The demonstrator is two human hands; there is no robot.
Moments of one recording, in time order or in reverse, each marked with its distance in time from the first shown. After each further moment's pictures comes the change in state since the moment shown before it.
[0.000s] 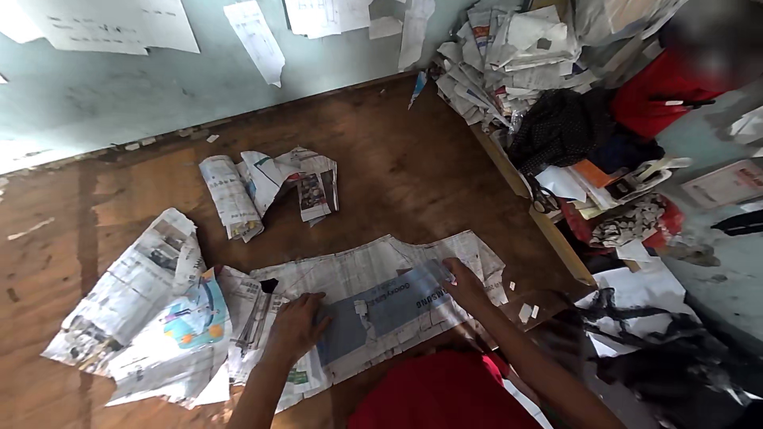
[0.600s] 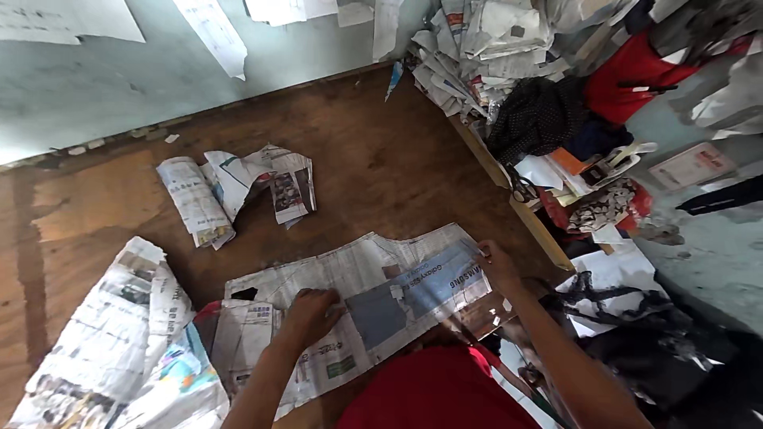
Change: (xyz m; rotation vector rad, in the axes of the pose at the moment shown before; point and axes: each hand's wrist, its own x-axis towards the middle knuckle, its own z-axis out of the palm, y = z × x) left_hand 0.044 0.040 0.005 -0.015 -0.149 0.256; right_hand -0.006 0.075 -0.071 0.025 0.222 0.180
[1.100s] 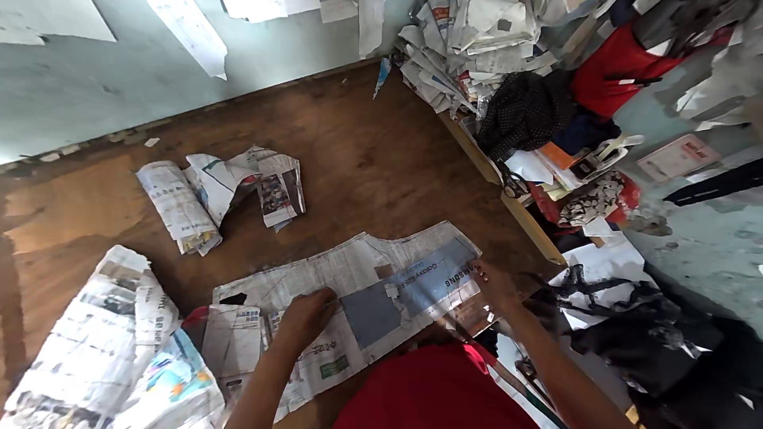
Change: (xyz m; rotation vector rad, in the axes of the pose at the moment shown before) left_hand 0.007 0.007 0.007 -0.144 0.056 -0.067; right_hand -0.042 0.013 0.008 -0.140 -0.072 -0.015
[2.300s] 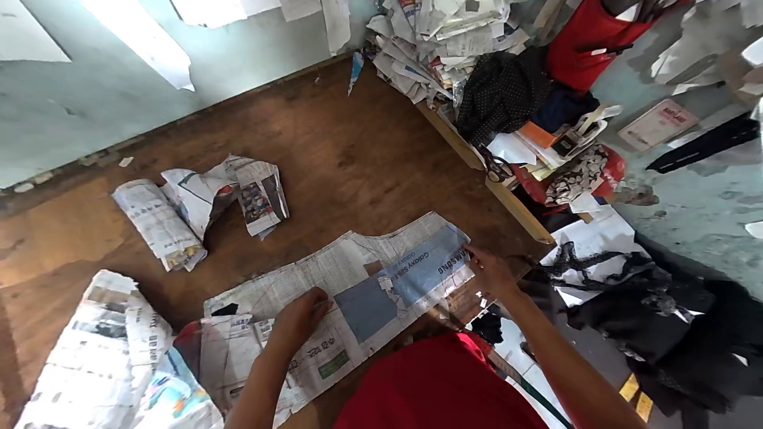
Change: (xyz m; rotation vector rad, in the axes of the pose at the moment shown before) left_hand 0.004 0.006 -0.005 -0.005 -0.071 -0.116; right_hand 0.001 0.019 -0.004 0.032 -0.008 0.013
